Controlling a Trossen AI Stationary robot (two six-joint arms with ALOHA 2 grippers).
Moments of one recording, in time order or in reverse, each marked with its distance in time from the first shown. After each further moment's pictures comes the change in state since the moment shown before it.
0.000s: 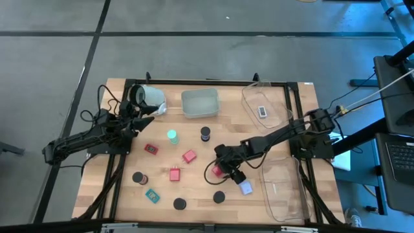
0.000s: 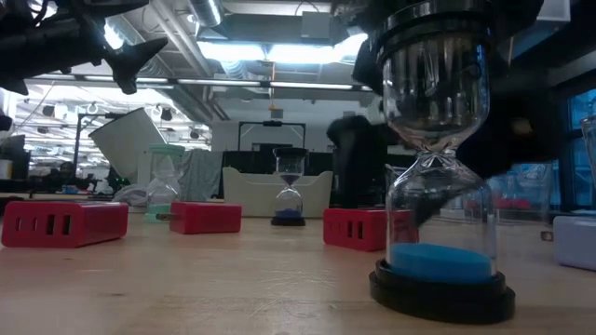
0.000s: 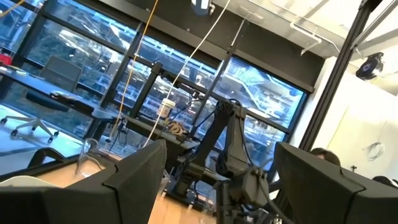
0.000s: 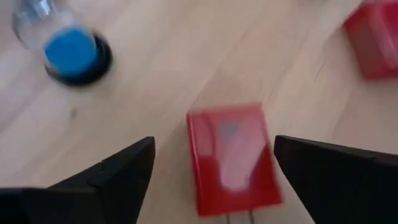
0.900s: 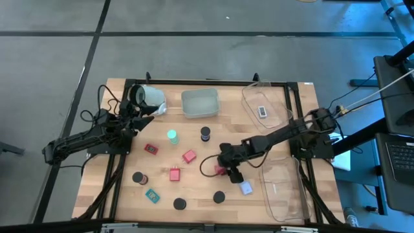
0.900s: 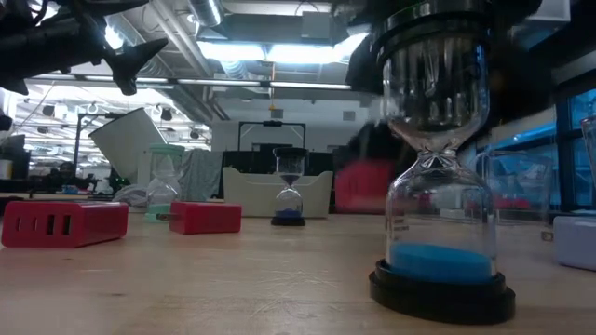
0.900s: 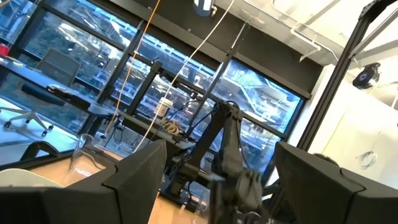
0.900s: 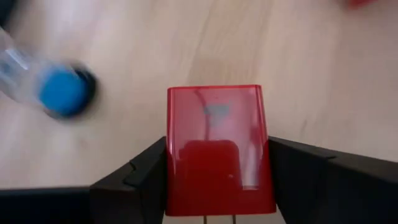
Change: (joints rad) left arm 0.000 0.000 0.000 0.003 -0.003 -0.055; right arm -0.003 -0.065 -0.001 -0.066 0.016 0.393
